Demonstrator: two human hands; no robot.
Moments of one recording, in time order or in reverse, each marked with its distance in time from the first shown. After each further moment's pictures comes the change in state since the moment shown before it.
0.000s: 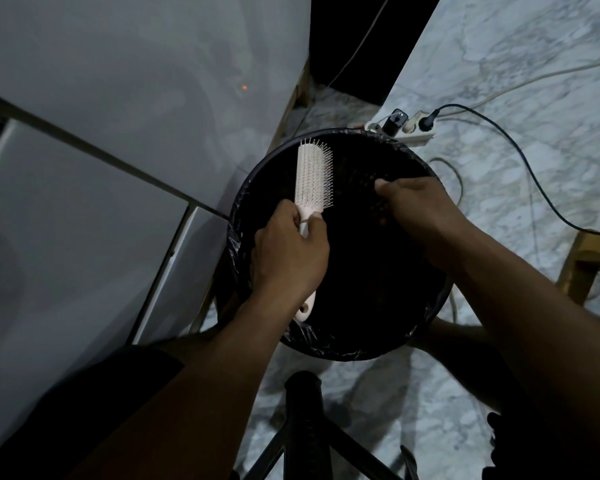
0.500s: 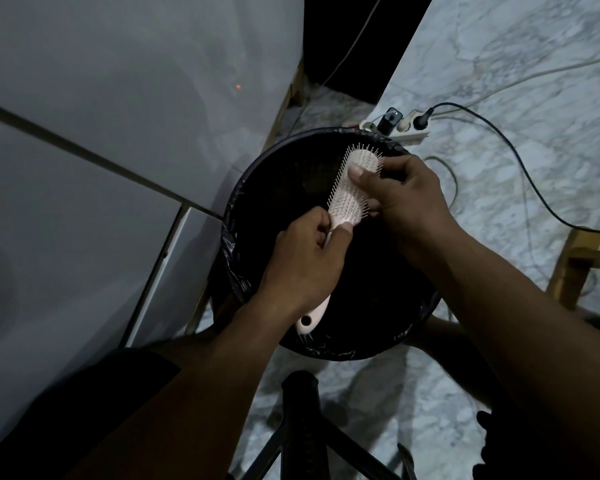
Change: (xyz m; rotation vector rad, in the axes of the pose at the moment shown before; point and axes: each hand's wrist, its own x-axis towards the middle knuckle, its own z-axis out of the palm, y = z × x) left_hand -0.008 0.005 0.004 -0.187 -0.296 0.138; right_hand -0.004 -0.004 0.016 0.456 0.066 -0.122
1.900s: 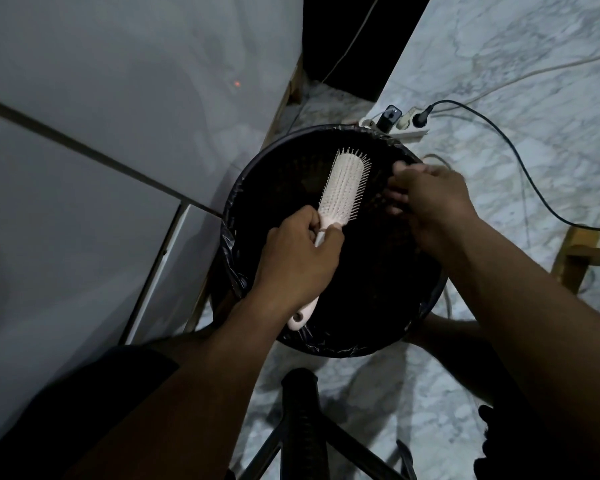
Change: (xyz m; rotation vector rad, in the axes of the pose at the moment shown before) left_hand 0.001 -0.010 -0.004 0.123 0.063 -0.008; right_hand 0.024 0.004 -0.024 0.094 0.133 0.185
